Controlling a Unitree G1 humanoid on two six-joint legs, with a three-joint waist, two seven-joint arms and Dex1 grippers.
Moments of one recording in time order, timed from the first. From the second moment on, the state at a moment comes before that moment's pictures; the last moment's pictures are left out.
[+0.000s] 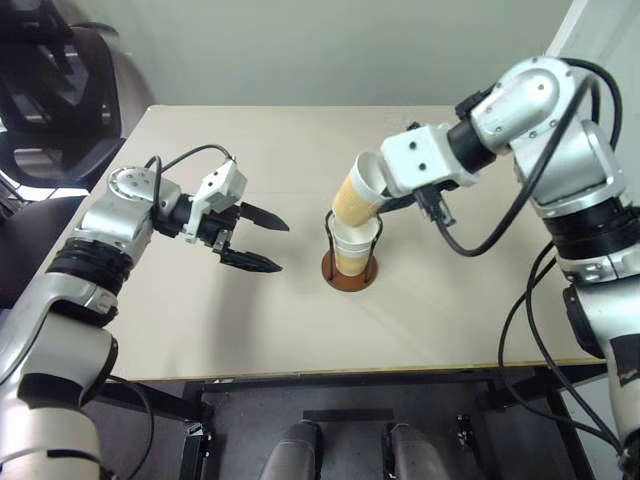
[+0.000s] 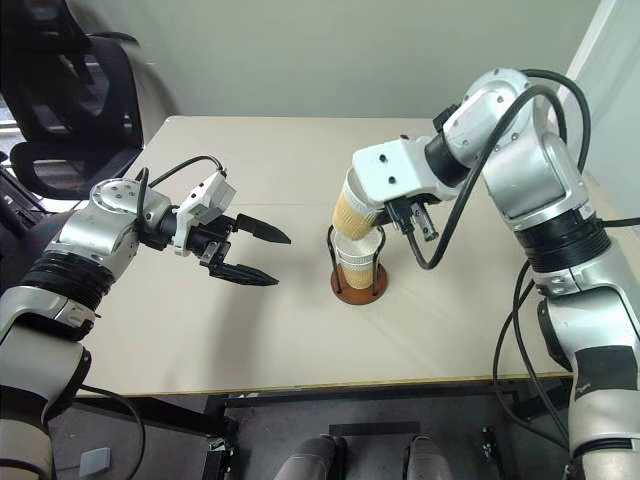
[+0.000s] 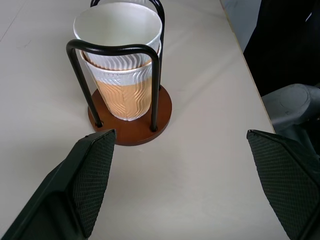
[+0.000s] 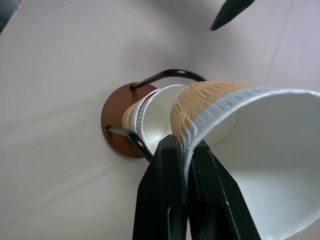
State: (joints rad) left arm -1.08 0.92 -0.59 0.69 -0.62 0.05 -1.59; right arm -1.31 -0.67 0.46 0.17 -0.11 0.18 1.61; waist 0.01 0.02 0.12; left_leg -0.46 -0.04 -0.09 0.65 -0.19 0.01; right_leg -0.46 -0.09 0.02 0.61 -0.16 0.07
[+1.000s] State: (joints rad) left arm -1.08 0.93 -0.59 0.67 -0.63 0.05 -1.59; right arm -1.27 -0.66 0.53 0.18 -0.13 0.06 1.61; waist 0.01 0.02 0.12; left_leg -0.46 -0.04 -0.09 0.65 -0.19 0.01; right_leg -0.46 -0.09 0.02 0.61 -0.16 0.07
